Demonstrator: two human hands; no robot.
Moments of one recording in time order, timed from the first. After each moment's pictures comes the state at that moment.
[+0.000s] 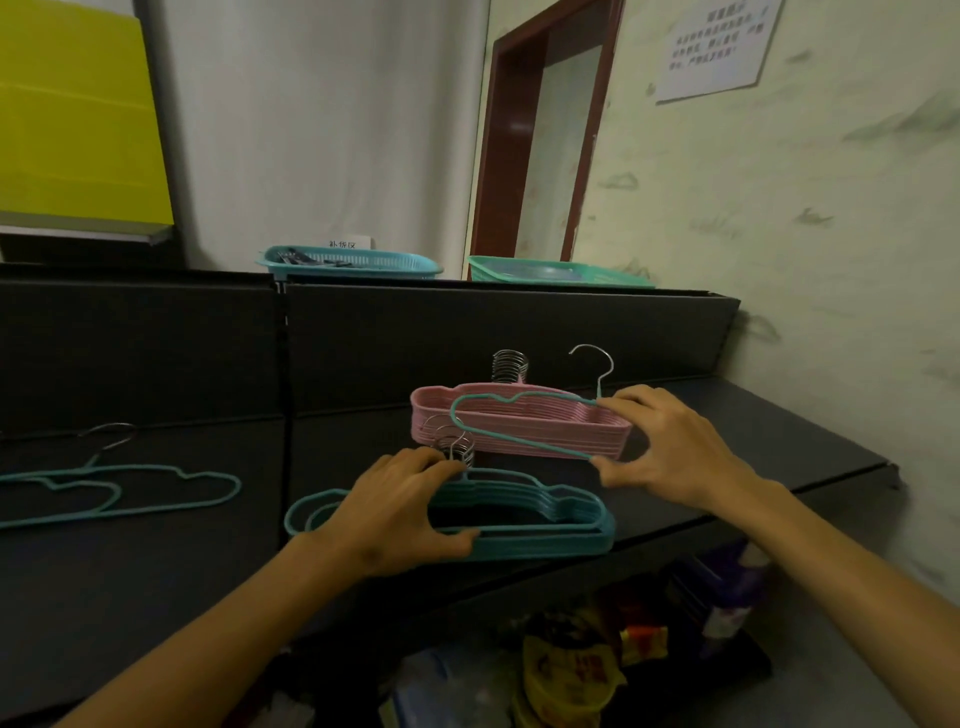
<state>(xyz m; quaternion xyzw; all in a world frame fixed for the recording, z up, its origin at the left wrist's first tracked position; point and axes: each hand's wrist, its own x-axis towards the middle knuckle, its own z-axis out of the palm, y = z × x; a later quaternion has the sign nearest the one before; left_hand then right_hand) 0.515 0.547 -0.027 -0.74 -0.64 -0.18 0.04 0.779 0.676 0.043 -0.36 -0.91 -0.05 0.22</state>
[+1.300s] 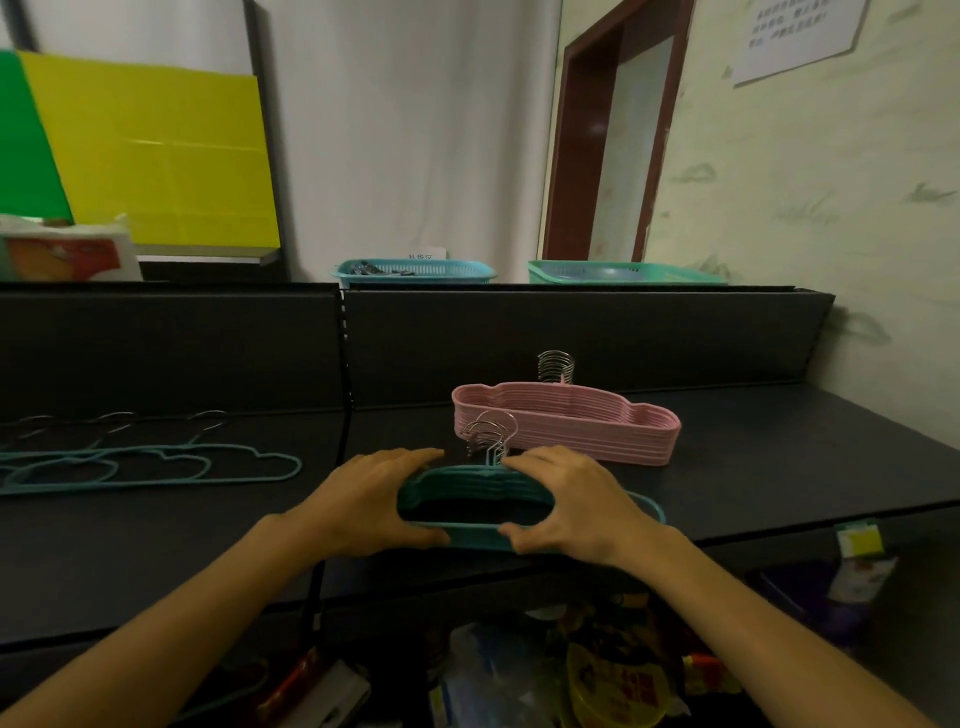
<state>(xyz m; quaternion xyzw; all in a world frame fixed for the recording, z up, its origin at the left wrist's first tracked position) 0.496 0.512 -0.014 -0.67 -0.73 -0.13 -0.02 0.712 0.648 -0.014 -0.19 -0.97 0.08 0.16</state>
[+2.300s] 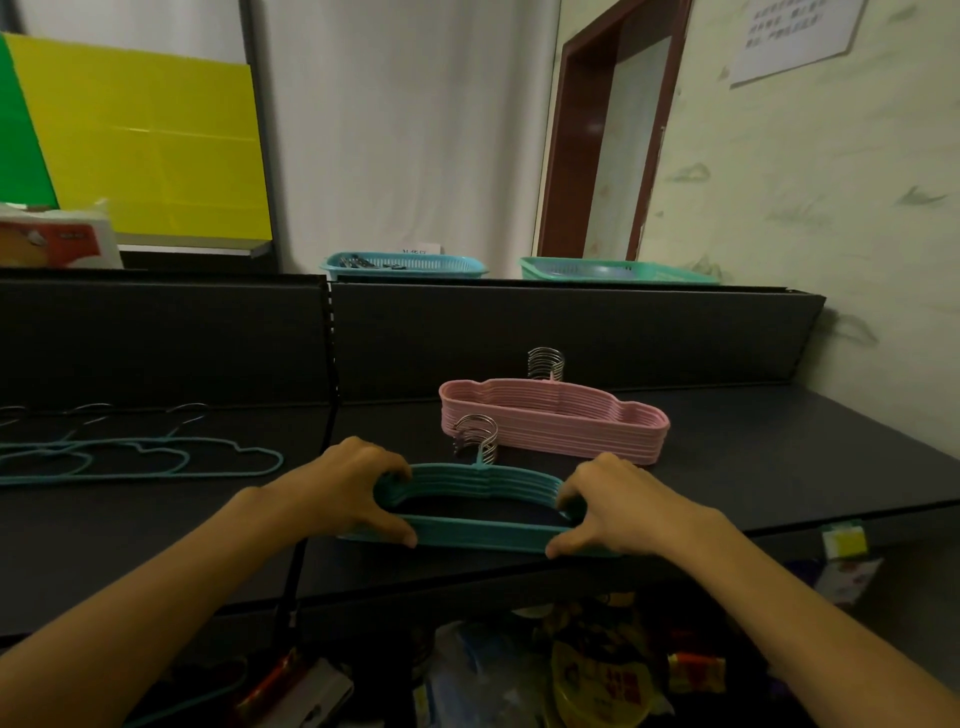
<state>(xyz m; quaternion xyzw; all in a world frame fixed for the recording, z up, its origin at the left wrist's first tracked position) 0.484 0.526 -0.007 -0.66 -0.75 -0.06 -0.08 0.741 0.670 0.006 -0.30 -0.95 0.05 -0.03</state>
